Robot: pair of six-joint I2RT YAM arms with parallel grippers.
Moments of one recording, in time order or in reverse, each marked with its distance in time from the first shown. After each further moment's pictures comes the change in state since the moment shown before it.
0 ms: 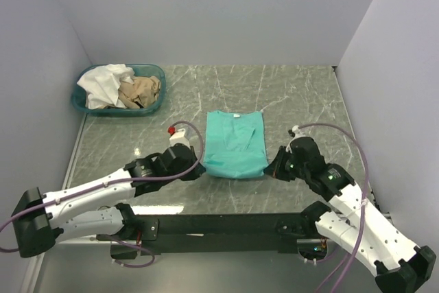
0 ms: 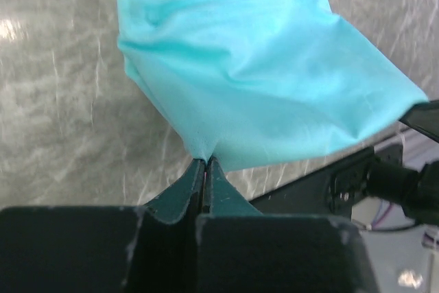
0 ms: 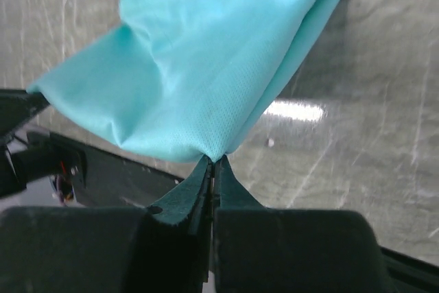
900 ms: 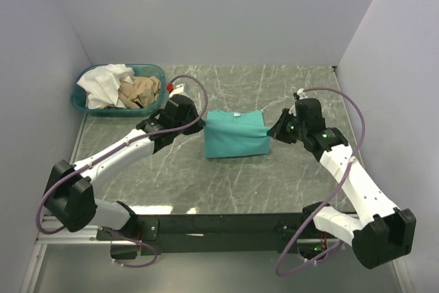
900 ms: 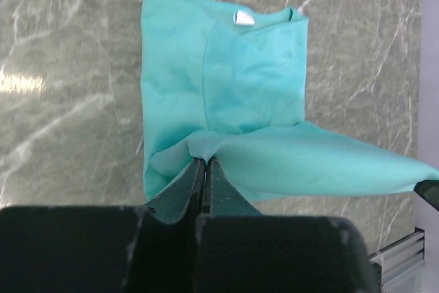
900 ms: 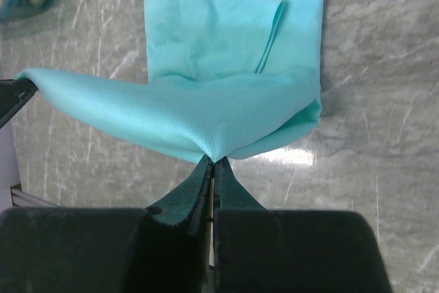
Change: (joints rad) left arm 0.349 0.376 0.367 0.094 0.067 0.190; right arm -0.254 0.381 0.318 0.145 -0.032 -0.163
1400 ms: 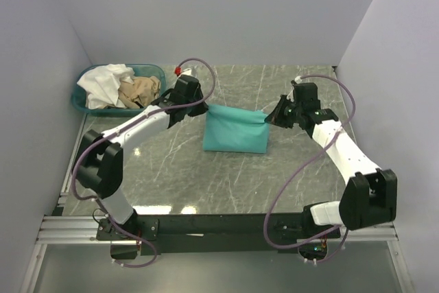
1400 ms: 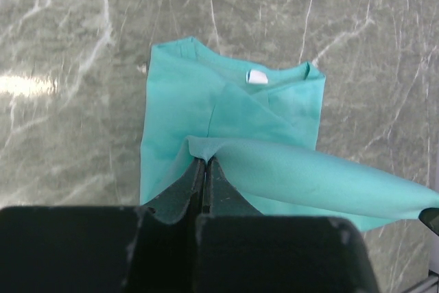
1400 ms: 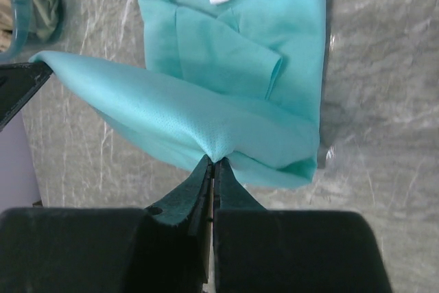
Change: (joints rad) left arm 0.104 0.309 0.255 0.024 0.061 0.072; right arm -0.110 0.263 0.109 0.118 -0.120 -0.019
